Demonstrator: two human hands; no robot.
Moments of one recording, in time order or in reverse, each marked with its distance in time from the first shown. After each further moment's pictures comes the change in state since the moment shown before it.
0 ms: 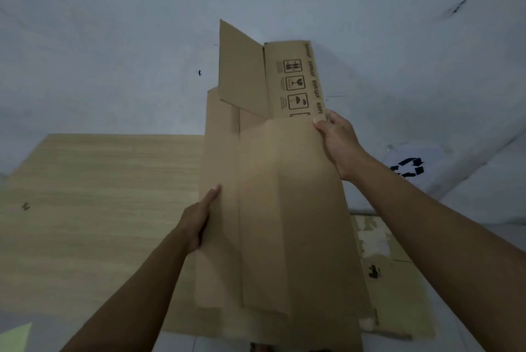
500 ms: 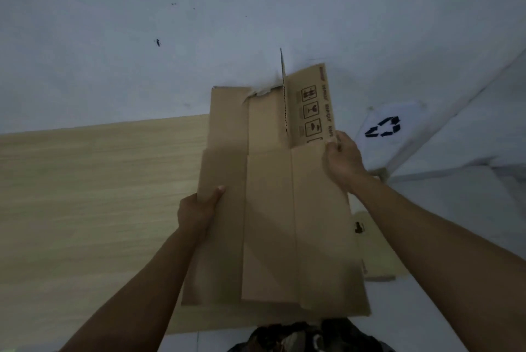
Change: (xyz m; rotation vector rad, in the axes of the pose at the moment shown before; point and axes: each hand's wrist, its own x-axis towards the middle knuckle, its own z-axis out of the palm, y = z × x) left_hand 0.050 -0.024 0.014 0.487 0.264 0.218; right_hand -0.008 0.115 -0.028 -0.506 0.344 0.109
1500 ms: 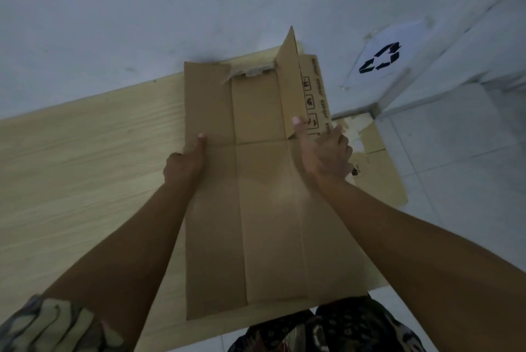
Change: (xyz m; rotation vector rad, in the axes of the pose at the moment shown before) left_hand 0.102 0.039 0.059 0.301 -0.022 -0.142; right_hand 0.005 0.052 0.093 -0.305 0.258 0.496
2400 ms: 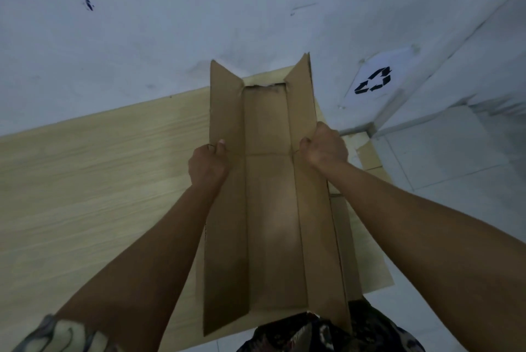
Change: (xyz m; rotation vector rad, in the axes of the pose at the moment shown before) left_hand -0.048 0.021 -0.016 0.034 0.006 0.394; right_hand -0.002 -0.030 -0.035 -0.239 -0.125 -0.346
